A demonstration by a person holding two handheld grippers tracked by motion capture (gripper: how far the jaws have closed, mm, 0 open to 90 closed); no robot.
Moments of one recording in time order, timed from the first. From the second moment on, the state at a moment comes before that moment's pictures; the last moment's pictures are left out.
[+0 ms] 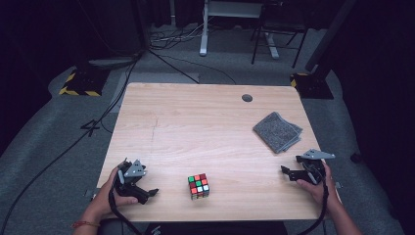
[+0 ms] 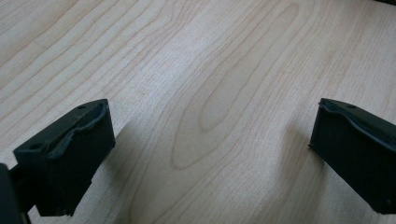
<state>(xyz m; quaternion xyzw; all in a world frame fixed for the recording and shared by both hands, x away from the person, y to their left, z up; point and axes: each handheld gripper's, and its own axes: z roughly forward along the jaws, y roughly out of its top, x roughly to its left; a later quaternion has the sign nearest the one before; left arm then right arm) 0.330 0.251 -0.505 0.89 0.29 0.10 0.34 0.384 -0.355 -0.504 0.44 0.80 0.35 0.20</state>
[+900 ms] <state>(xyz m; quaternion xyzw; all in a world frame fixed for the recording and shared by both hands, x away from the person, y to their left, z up) 0.308 0.211 -0.505 0.90 0.25 0.09 0.34 0.410 -0.348 -0.478 0.42 0.80 0.36 0.23</state>
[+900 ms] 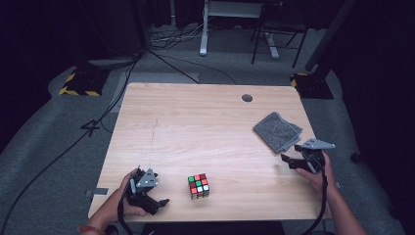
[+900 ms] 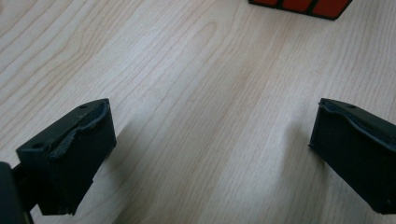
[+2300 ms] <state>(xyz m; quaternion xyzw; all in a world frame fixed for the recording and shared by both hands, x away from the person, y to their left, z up) 0.322 0.156 -0.505 0.90 0.24 0.08 0.35 0.461 -0.341 -0.493 0.41 0.83 0.34 0.17</state>
